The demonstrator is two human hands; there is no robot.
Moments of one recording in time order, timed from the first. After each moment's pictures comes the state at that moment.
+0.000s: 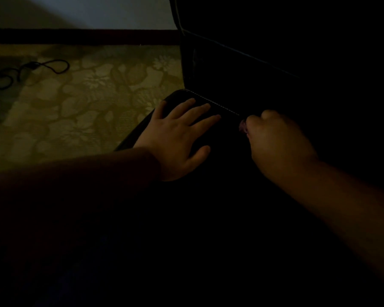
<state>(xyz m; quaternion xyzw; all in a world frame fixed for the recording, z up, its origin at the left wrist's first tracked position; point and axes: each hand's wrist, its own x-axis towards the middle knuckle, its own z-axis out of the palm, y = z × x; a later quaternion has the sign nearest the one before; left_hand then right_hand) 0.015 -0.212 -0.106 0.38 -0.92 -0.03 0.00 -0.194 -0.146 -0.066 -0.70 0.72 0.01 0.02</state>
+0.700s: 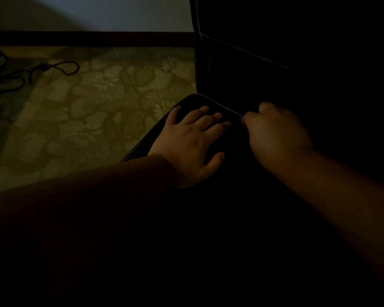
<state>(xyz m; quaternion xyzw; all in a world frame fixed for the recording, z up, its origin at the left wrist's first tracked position) 0.014 -0.212 -0.107 0.39 -0.92 -0.04 0.04 -0.172 -0.181 -0.066 -0.70 0.71 0.05 -0.01</state>
